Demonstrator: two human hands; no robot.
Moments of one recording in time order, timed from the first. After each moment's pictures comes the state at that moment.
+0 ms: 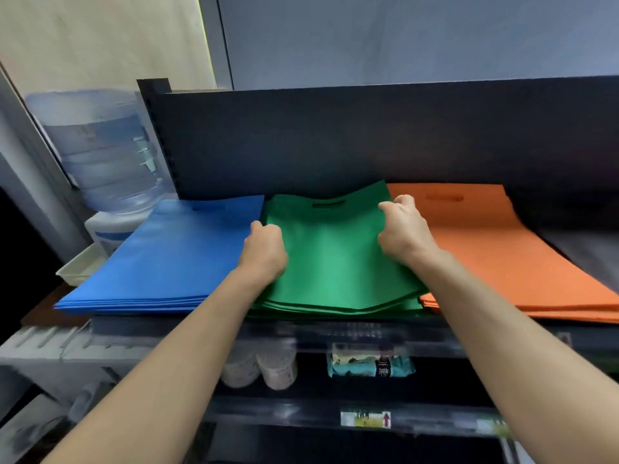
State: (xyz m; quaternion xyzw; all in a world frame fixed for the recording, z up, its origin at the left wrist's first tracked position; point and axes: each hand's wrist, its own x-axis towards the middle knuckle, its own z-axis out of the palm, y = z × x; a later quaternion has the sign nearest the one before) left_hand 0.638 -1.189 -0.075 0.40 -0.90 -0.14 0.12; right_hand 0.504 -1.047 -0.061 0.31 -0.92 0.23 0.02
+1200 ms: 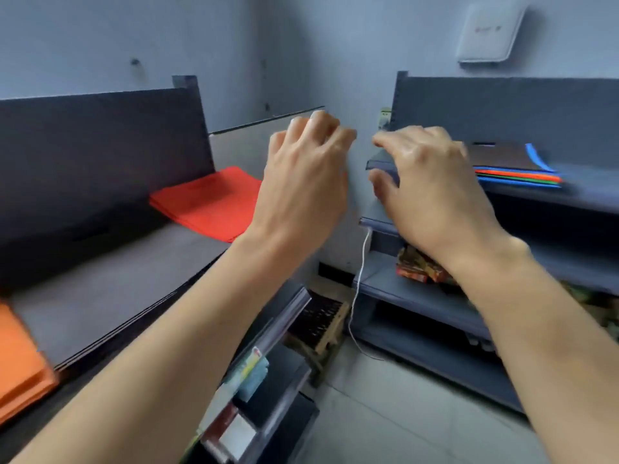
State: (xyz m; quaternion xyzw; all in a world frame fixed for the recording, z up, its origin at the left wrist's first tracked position) left_hand 0.410 -0.598 0.013 -0.36 -0.78 -0.23 0.46; right_hand 0.473 -0.475 0.021 -0.03 -0.92 -0.01 0.38
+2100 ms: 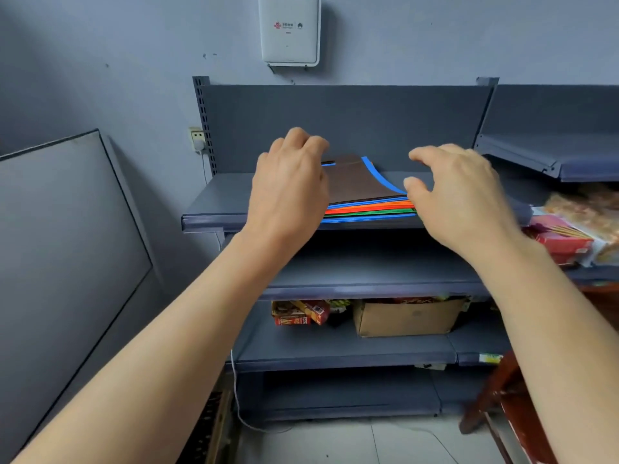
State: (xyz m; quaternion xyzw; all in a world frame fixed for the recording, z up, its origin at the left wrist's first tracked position) left_hand 0.191 -0.199 0.008 -0.51 -0.74 -0.34 0.28; right_hand 0.347 -0.110 0.017 -0.38 -0.86 -0.04 0.33
